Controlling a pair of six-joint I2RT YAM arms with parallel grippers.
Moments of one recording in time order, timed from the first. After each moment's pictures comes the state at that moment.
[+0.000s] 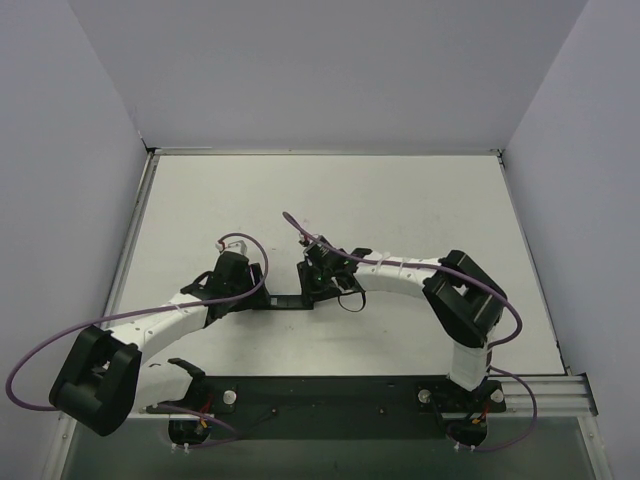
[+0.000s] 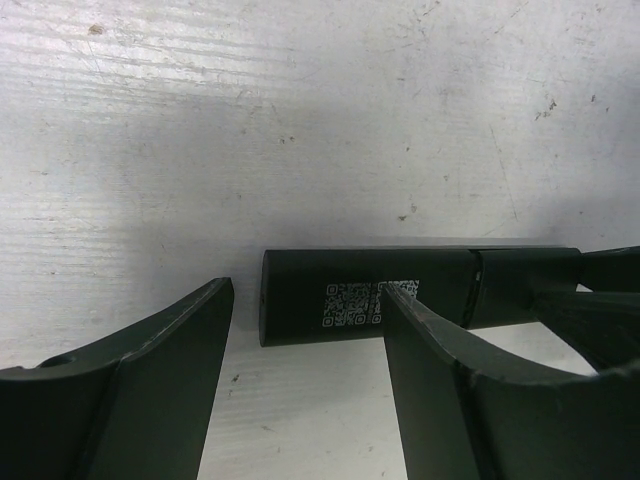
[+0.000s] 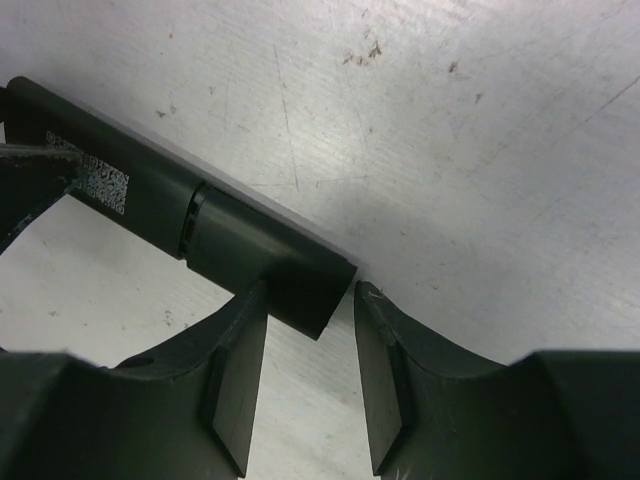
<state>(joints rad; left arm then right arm) -0.48 1.20 0.49 -0.20 -0.09 -0.66 0.89 1.82 1.08 -0.25 -0.05 0.54</state>
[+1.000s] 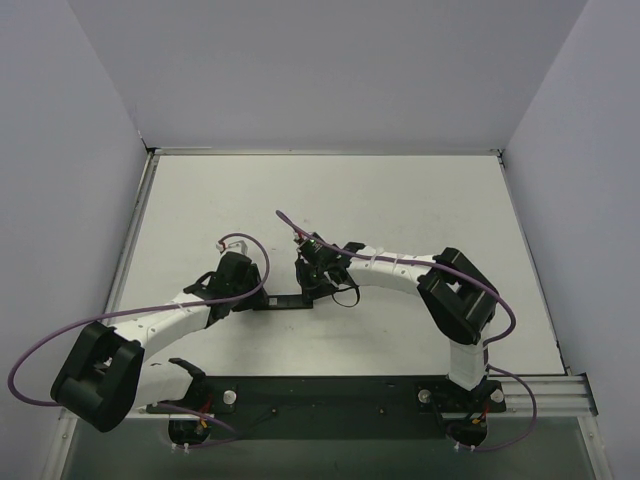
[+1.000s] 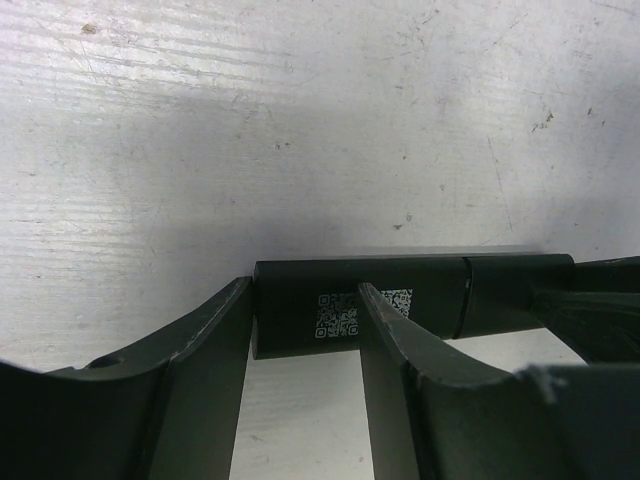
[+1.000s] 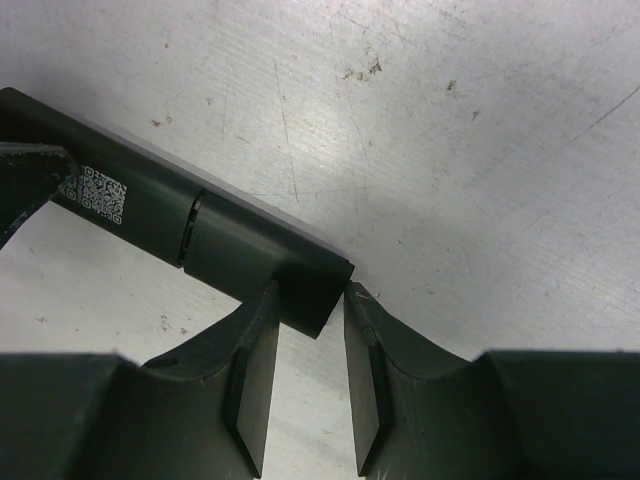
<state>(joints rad) -0.50 1.22 0.48 -0.17 -0.09 -0.70 0.91 1.88 1.18 -0.36 -0.03 0.52</state>
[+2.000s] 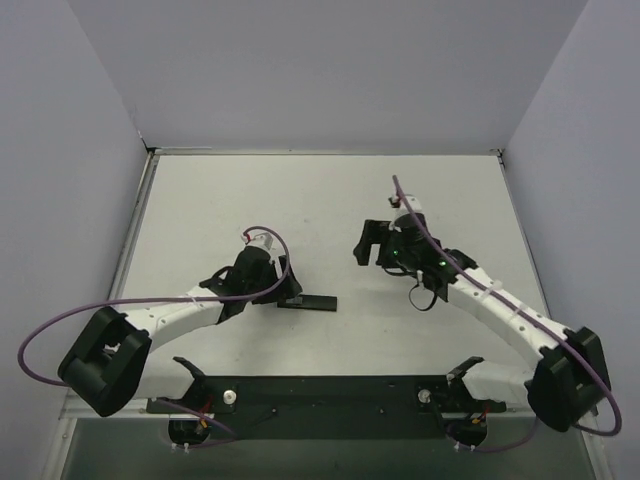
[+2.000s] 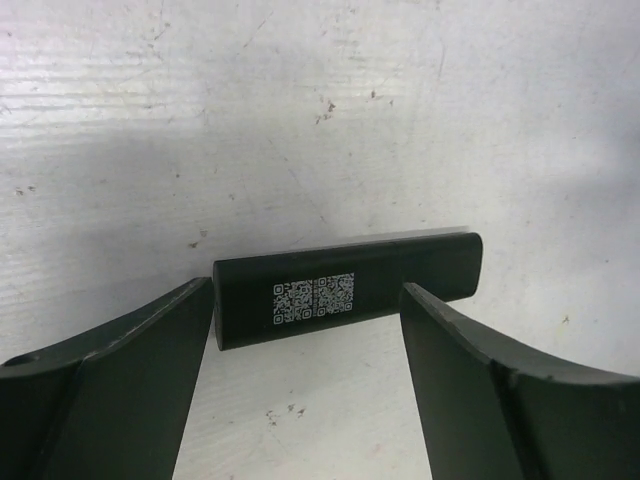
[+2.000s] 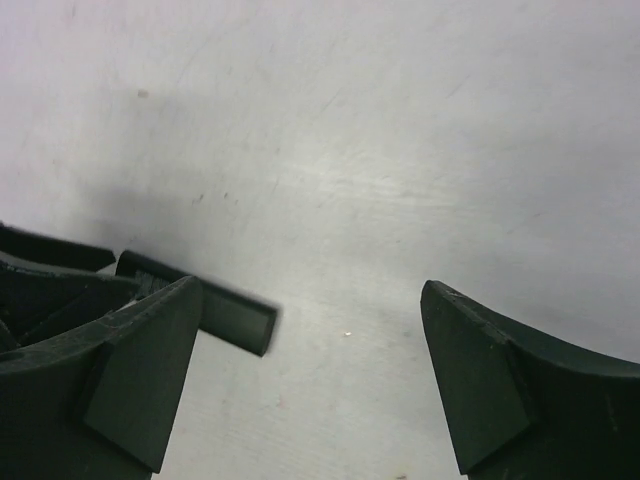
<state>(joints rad) -0.63 1.32 0.56 -0.03 -0.01 -0.75 0.63 1.29 0.82 -0.23 0.05 0.47</state>
